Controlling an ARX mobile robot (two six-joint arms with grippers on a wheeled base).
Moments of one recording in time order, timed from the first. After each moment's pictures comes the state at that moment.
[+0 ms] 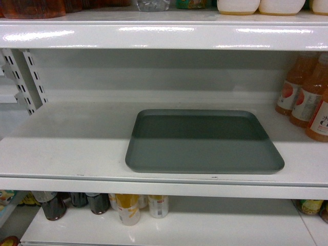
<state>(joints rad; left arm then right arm) 0.00 0.01 0.01 0.00 0.00 -0.02 0.00 0.00 0.01 0.00 0.00 0.01</state>
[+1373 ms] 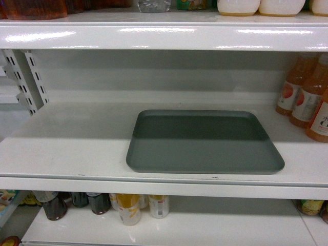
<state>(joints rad) -0.14 0.30 0.15 -0.22 -0.26 -0.13 0.00 0.20 0.10 -0.20 -0.10 -0.02</state>
